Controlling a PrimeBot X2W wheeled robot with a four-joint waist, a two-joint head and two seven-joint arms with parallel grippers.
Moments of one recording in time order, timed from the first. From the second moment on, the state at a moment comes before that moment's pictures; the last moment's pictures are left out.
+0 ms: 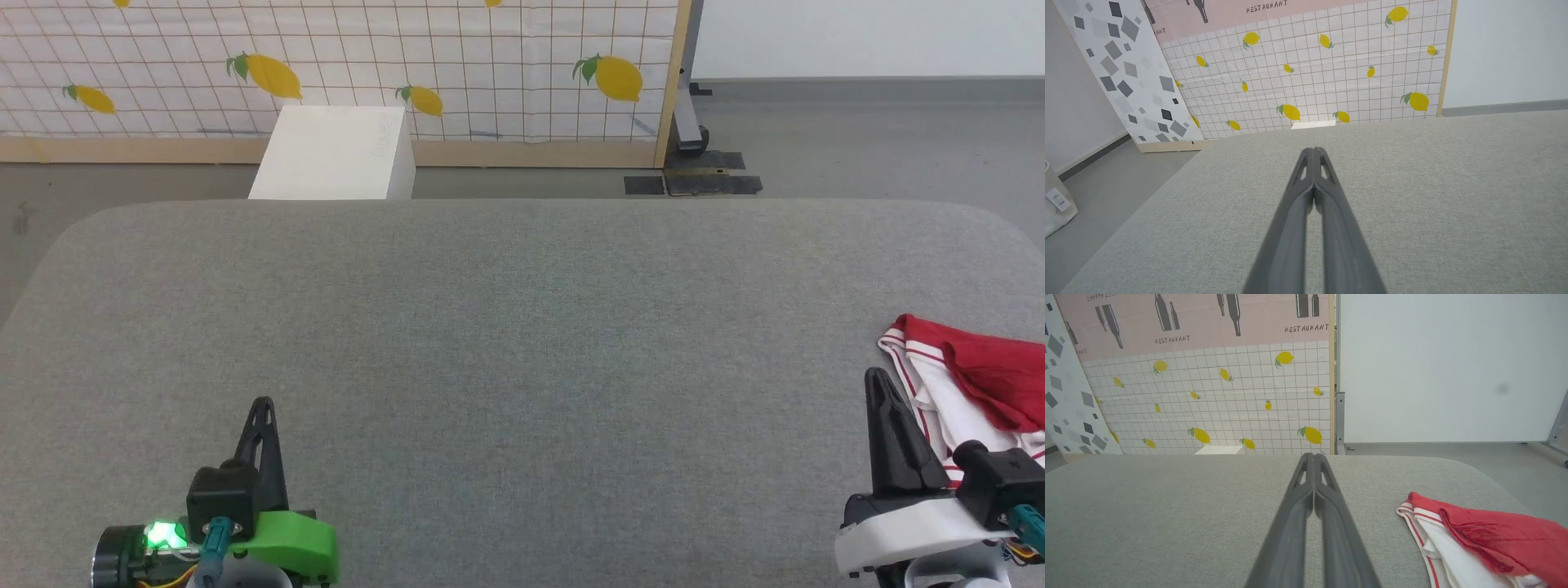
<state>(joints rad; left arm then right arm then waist) 0.04 0.14 -0.04 0.09 -0.02 0.12 -0.21 0.06 -0.05 -0.09 0.05 0.10 0.13 -0.21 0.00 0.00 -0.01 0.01</state>
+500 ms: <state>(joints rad) 0.04 0.13 -0.04 0.08 -0.02 0.10 -0.18 0.06 -0.05 -0.08 0.04 0.09 0.13 -0.18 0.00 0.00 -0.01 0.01</state>
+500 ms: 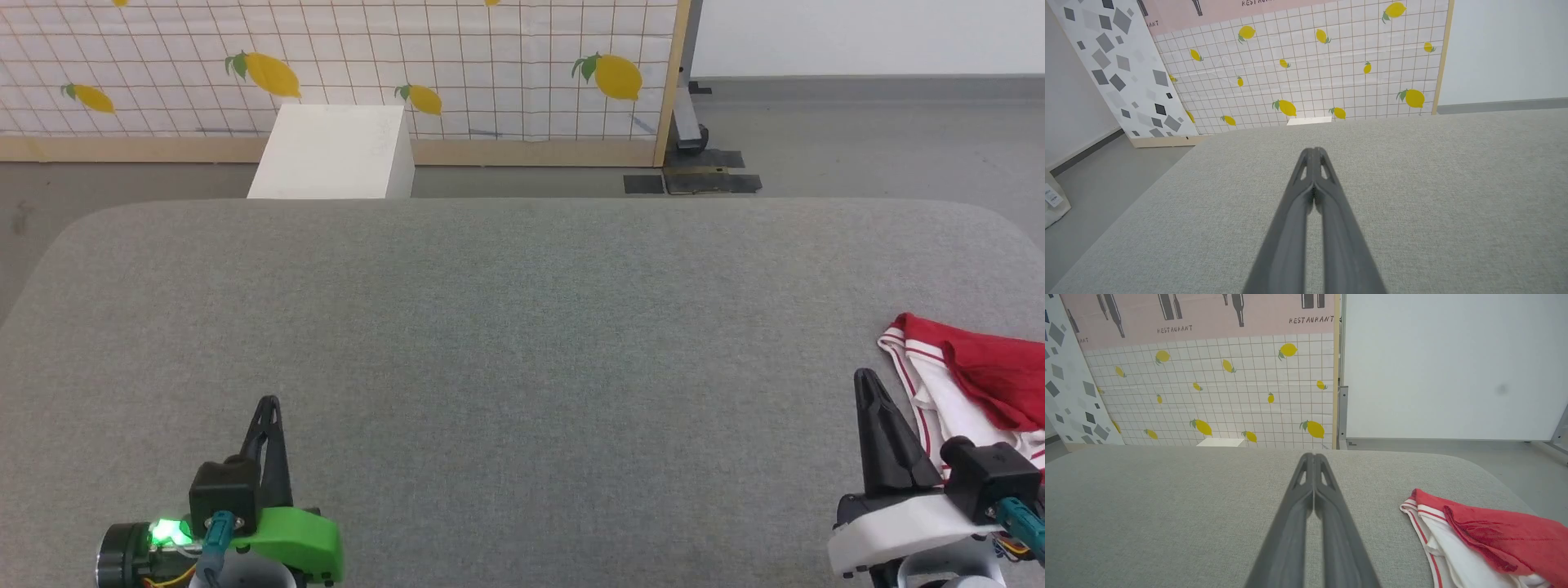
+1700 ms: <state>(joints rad) 0.03 0.10 -0.02 0.05 -0.02 0.06 -0.11 0.04 -0.05 -0.05 0.03 0.06 0.13 -0.11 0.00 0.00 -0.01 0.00</state>
